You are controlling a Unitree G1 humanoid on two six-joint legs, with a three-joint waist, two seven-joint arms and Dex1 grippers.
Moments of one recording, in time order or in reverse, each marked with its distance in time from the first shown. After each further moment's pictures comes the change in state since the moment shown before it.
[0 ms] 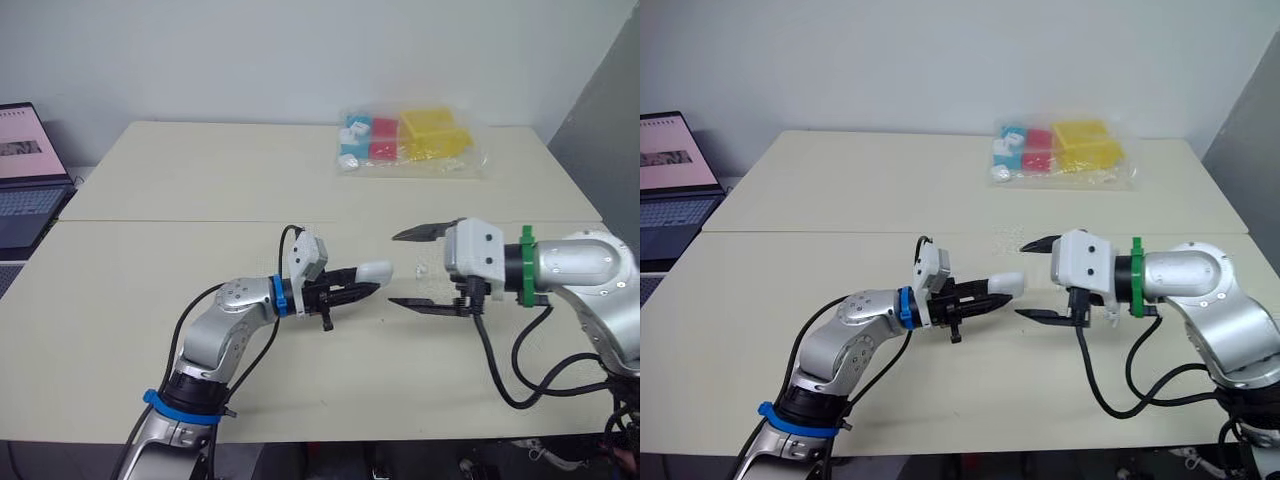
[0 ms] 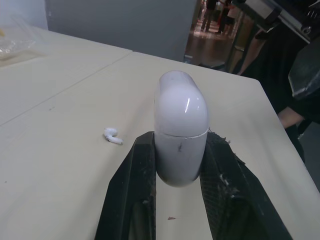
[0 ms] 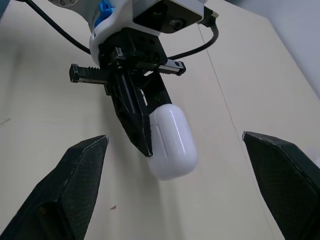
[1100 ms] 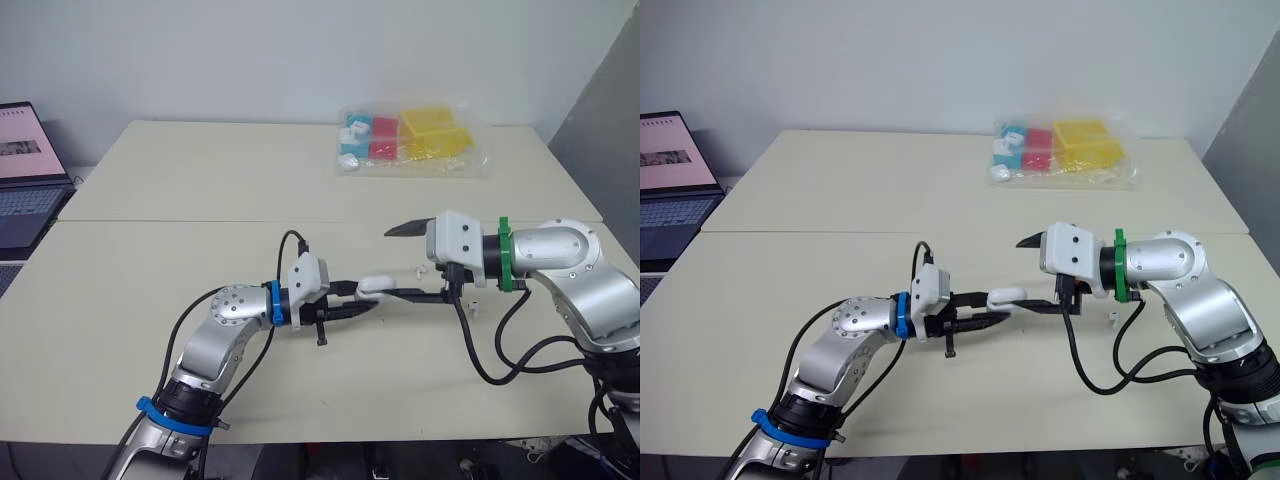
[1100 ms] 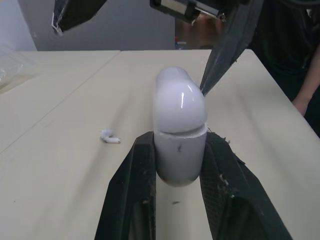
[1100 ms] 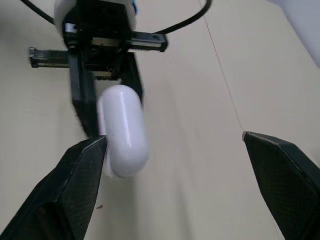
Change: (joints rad) left arm 0.050 0.055 -0.092 0.013 0.105 -0.259 -0.086; right arm -0.103 0.031 0.078 0.149 -0.068 -0.042 0.023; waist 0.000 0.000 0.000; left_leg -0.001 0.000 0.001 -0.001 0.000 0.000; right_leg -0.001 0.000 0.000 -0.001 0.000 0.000
